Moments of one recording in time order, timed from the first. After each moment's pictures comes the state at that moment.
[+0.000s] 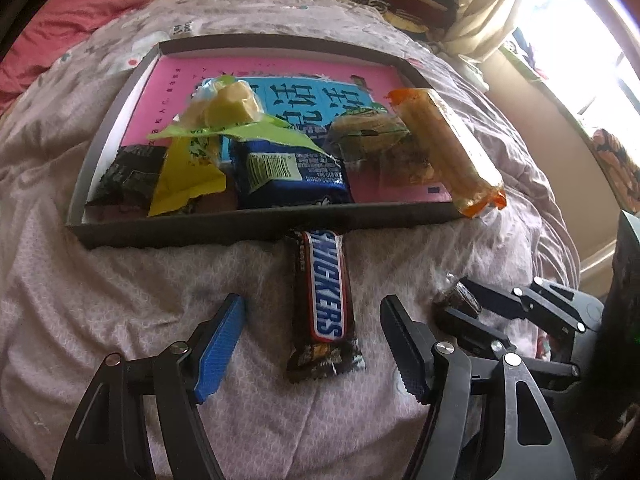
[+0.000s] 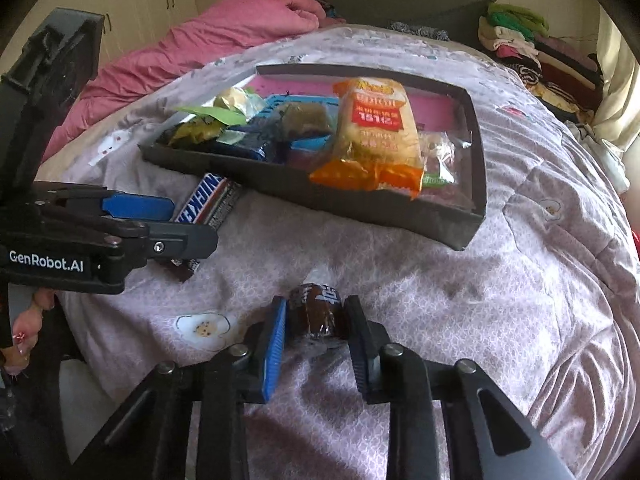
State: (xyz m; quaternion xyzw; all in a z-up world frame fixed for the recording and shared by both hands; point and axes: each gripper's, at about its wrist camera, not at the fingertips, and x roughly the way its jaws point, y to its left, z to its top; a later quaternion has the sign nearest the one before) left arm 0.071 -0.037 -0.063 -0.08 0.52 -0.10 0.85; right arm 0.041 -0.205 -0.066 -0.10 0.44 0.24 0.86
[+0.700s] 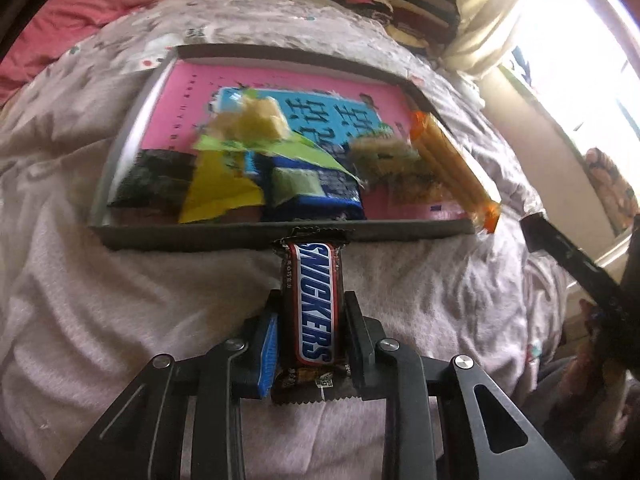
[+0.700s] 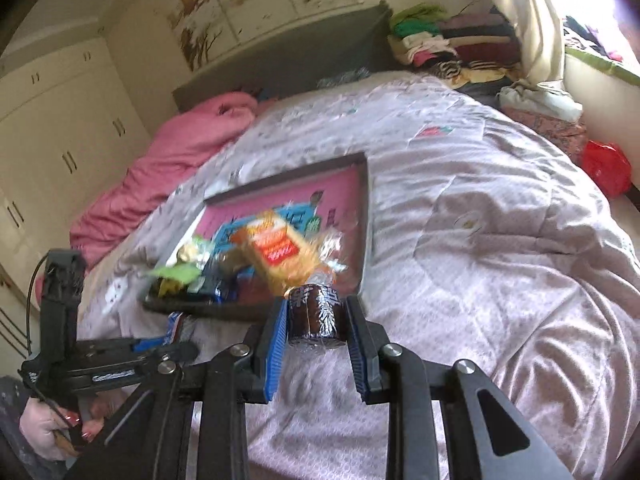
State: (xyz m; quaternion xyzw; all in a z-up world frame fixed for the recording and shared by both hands) left arm 0.070 -0.015 -0.052 -0.12 0.50 -0.11 0.85; right arm 0.054 -0.284 -0.012 0.11 0.35 0.18 0.91
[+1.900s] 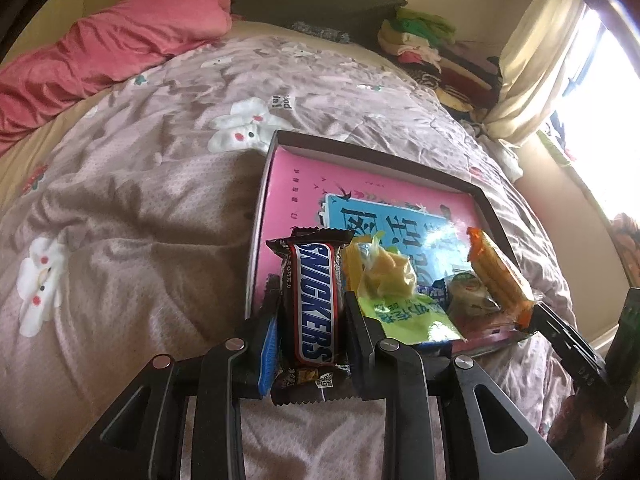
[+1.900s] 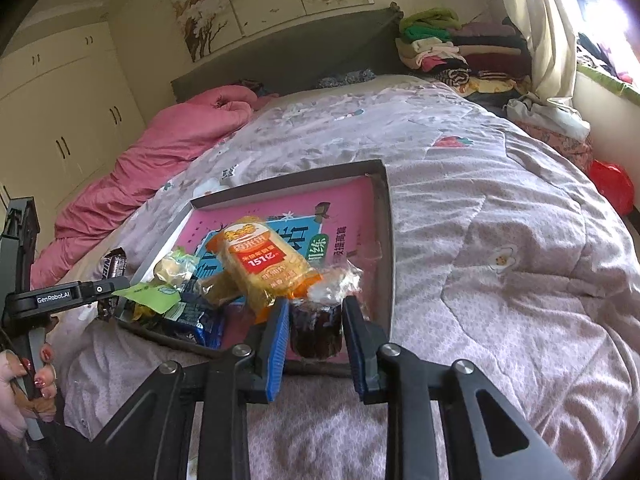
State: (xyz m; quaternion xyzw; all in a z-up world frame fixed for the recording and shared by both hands) left arm 0.109 0.059 -0.023 -0.15 0.43 -0.02 0.89; right arm 0.101 -0.249 -0.025 0.07 0.35 0.18 0.92
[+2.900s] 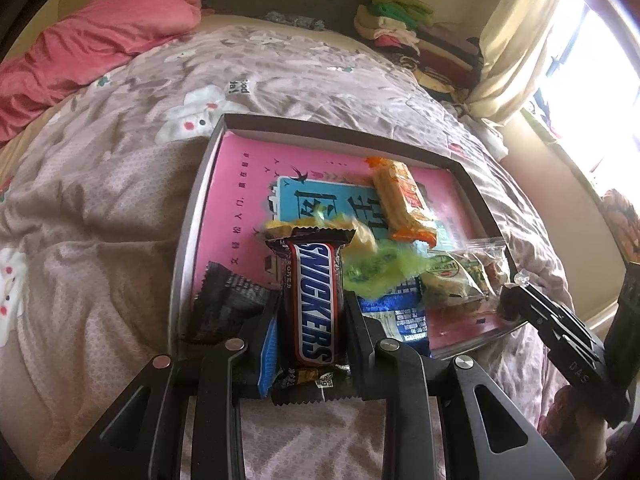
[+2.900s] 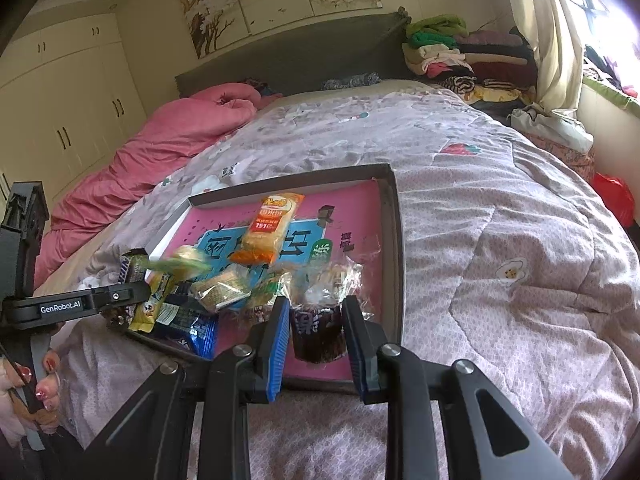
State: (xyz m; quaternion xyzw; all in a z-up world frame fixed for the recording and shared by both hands) left arm 0.123 0.023 -0.035 -0.13 0.44 -0.06 0.88; right arm 0.108 -0.242 -0.029 0.05 0.35 0.18 0.92
